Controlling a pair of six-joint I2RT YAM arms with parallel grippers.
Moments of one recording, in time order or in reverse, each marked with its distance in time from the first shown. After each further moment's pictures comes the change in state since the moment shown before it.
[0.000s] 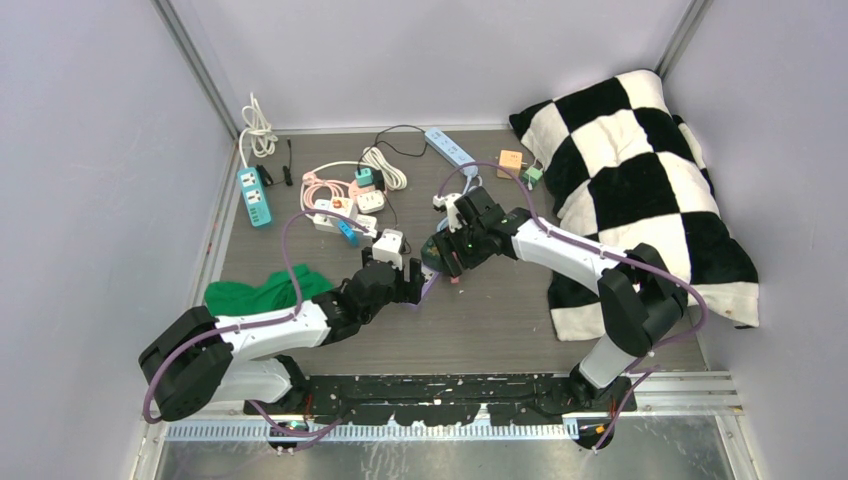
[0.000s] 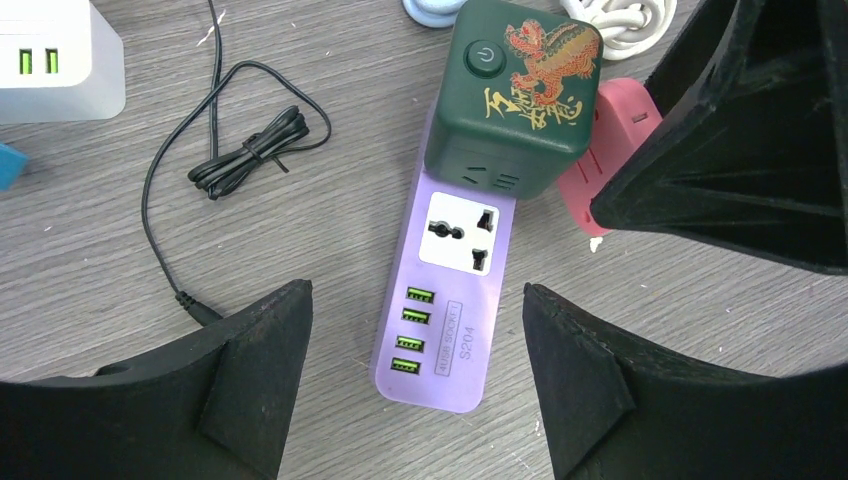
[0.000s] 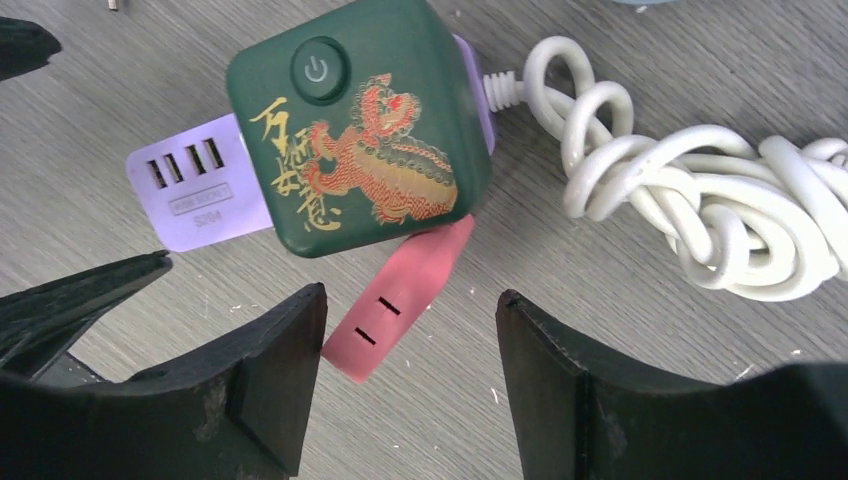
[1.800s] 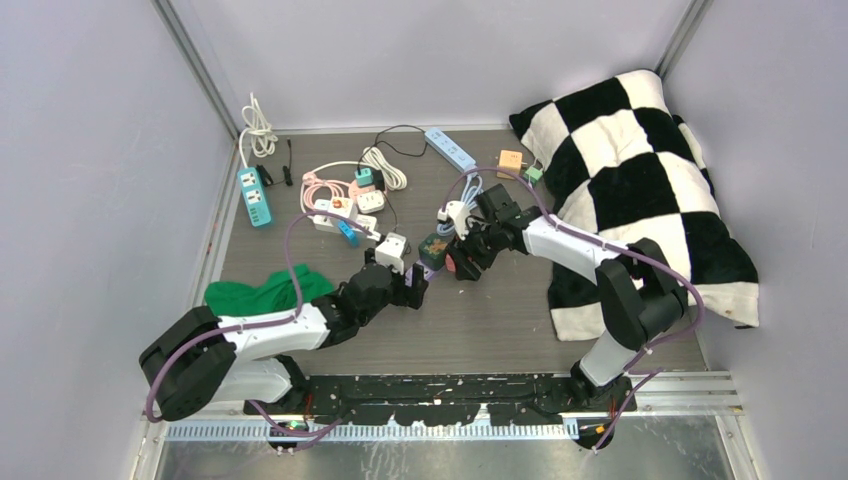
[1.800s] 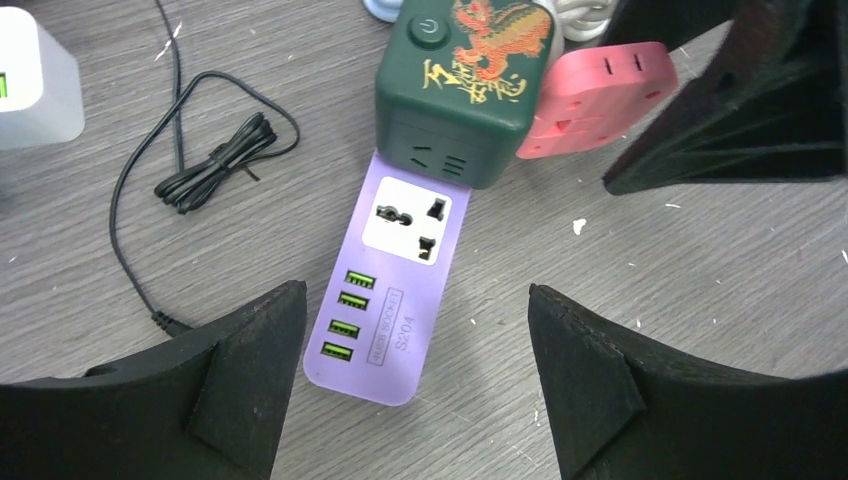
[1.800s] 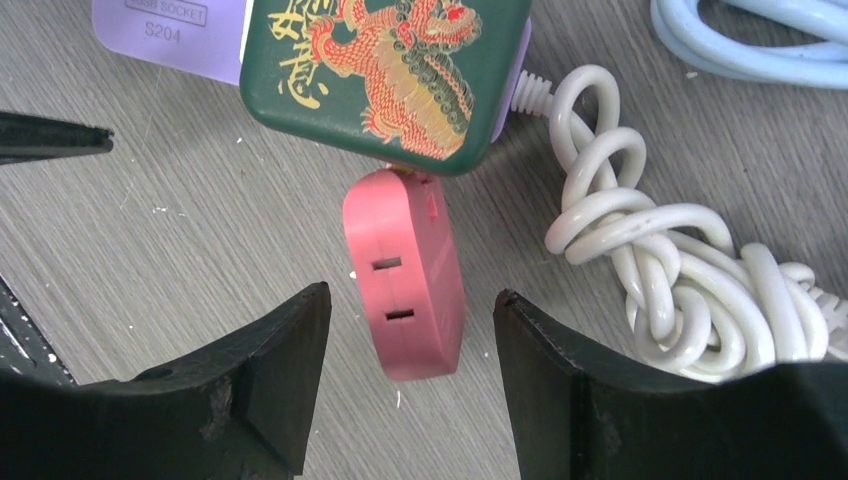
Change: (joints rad) left arm 0.006 0.003 -0.039 0.072 0.064 0.055; right arm -0.121 0.016 -0.060 0.027 -0.253 -0.465
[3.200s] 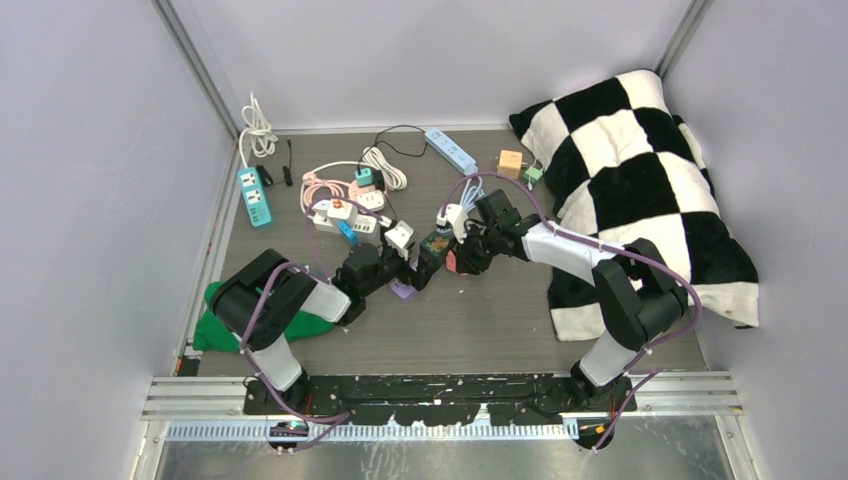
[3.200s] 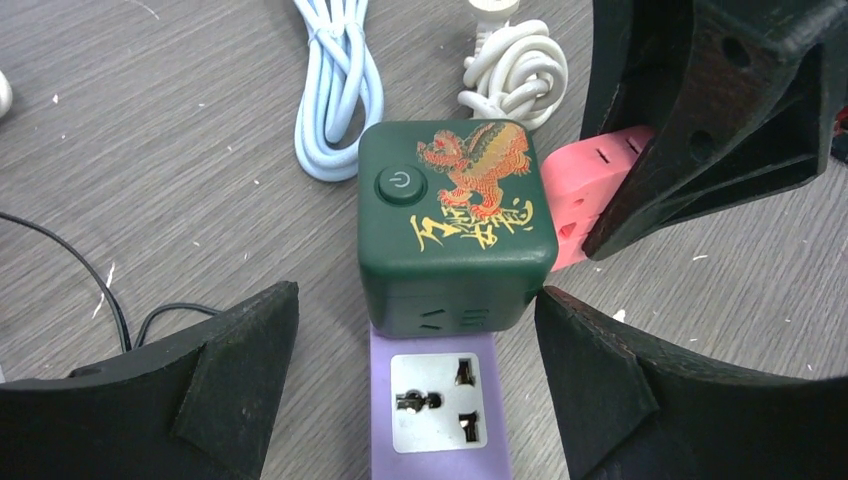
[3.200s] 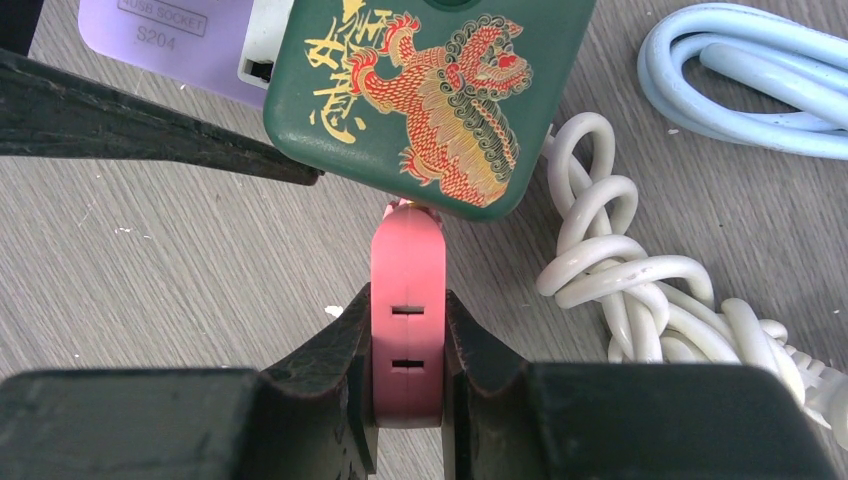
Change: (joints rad) left arm 0.255 0.465 0.002 0.724 0.514 0.312; right arm 0.000 0.002 -0.070 0.149 -0.011 -0.051
